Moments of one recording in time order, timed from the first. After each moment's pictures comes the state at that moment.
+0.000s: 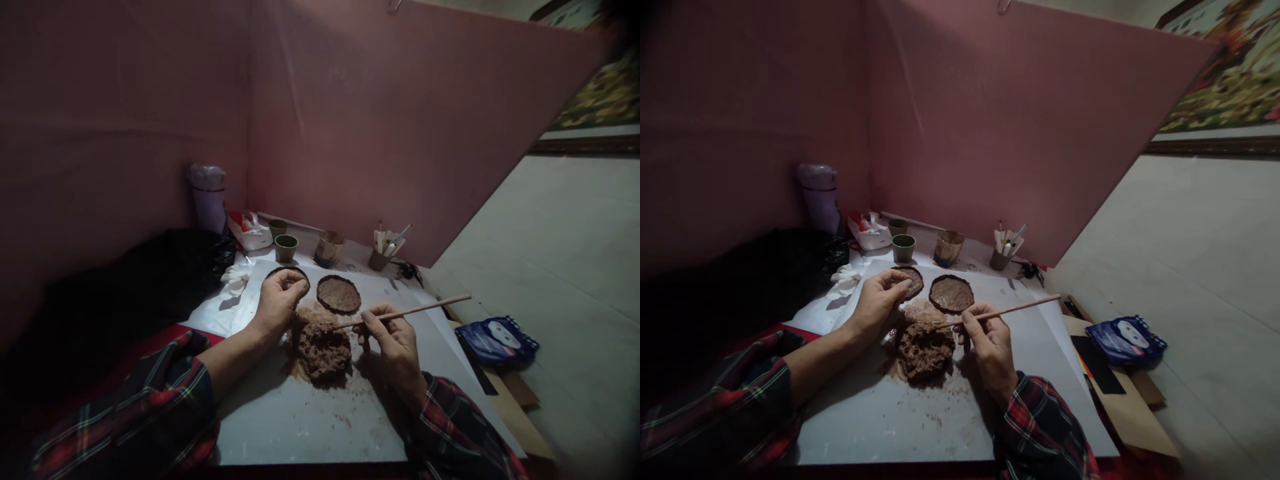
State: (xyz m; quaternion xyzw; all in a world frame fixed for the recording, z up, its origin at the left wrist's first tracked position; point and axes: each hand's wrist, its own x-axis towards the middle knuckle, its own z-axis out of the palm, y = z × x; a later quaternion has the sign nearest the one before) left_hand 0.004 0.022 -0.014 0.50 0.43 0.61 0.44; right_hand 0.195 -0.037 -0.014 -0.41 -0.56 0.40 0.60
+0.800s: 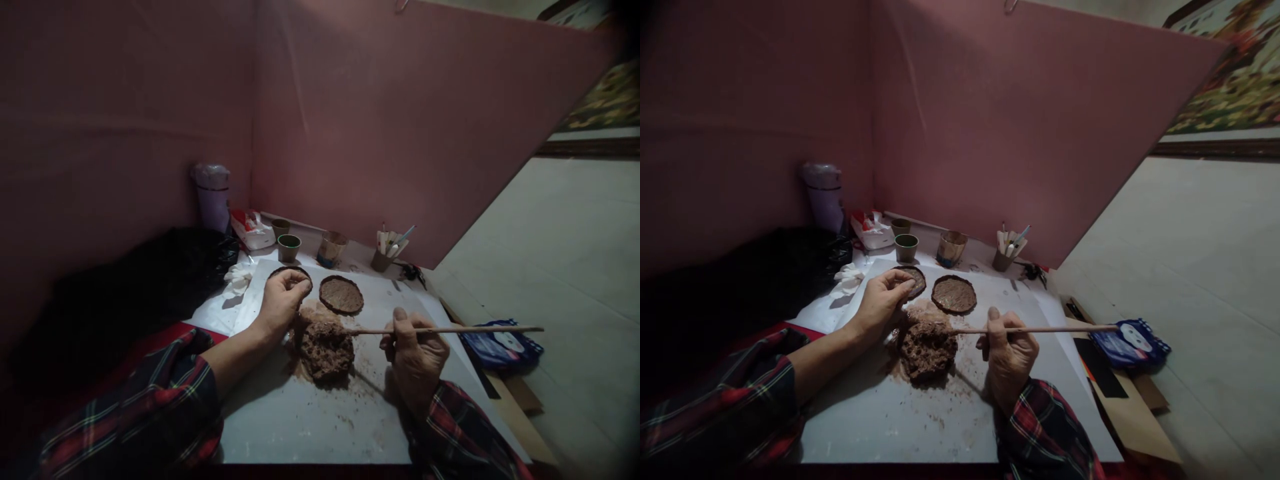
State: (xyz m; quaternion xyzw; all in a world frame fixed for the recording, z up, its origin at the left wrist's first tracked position) left_hand 0.005 0.018 -0.008 0.48 0.43 0.62 0.46; right_hand 0.191 -0.045 -0.008 -0.44 -0.46 0.24 0.73
